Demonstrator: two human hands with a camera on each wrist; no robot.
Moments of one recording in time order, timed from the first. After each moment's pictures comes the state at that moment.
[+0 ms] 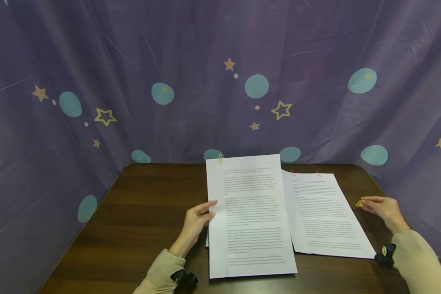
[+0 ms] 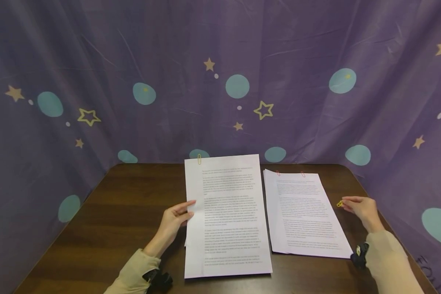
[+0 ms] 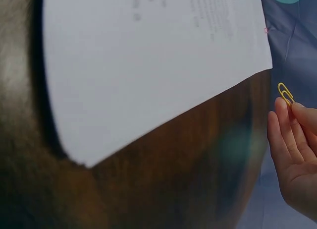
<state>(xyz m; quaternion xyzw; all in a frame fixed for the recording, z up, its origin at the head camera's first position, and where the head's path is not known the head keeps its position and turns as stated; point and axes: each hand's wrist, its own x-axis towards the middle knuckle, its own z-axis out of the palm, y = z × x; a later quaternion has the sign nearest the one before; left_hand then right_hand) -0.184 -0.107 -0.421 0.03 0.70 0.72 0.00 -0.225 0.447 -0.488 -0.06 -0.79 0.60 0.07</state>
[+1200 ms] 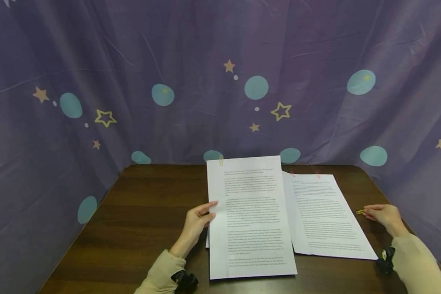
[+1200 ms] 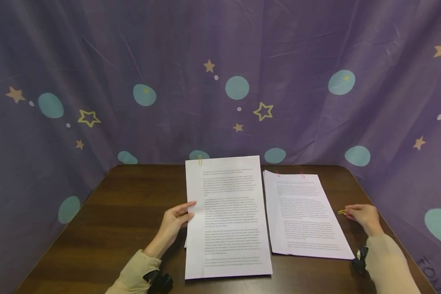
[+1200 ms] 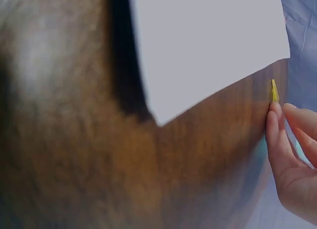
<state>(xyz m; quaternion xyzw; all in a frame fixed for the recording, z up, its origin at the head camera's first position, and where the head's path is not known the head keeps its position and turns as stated) -0.199 -0.112 -0.443 0.03 0.68 0.73 0.02 -0.204 0.430 -0.475 -0.11 -0.85 0.52 0.02</state>
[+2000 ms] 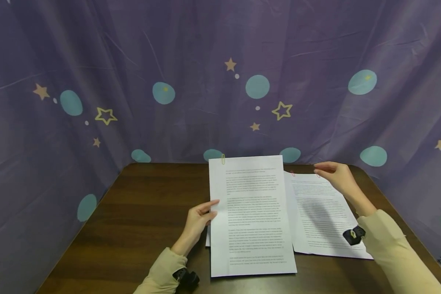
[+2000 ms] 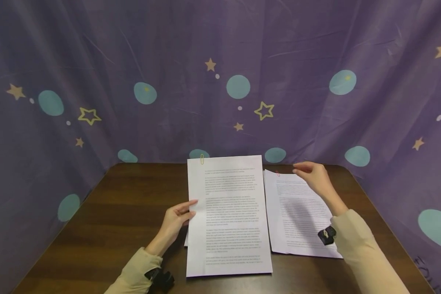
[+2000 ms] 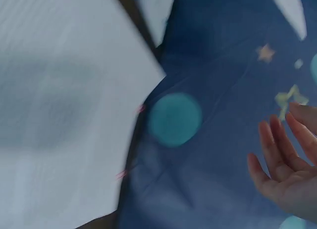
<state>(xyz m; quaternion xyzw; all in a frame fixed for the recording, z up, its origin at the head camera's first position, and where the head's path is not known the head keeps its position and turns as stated) -0.200 -0.111 -0.444 0.03 0.69 0.72 0.01 -0.244 0.296 -0.363 0.09 -0.90 0.41 0.13</state>
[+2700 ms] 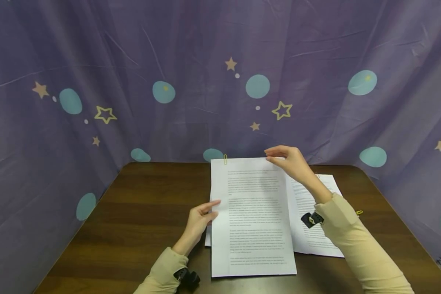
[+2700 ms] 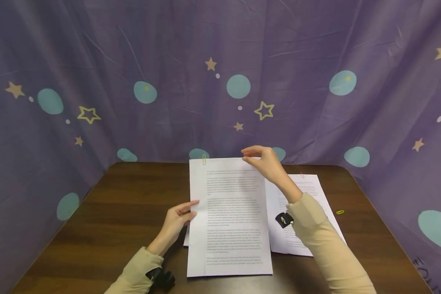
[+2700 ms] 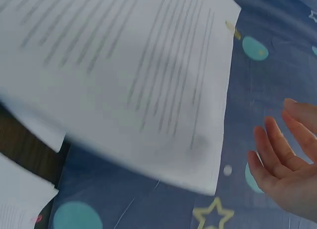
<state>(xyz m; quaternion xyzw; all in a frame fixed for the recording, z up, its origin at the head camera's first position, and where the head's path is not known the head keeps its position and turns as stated) -0.192 -0.106 -0.431 0.04 0.70 0.71 0.00 -0.254 0.168 -0.301 0.19 -0.87 0.45 0.10</state>
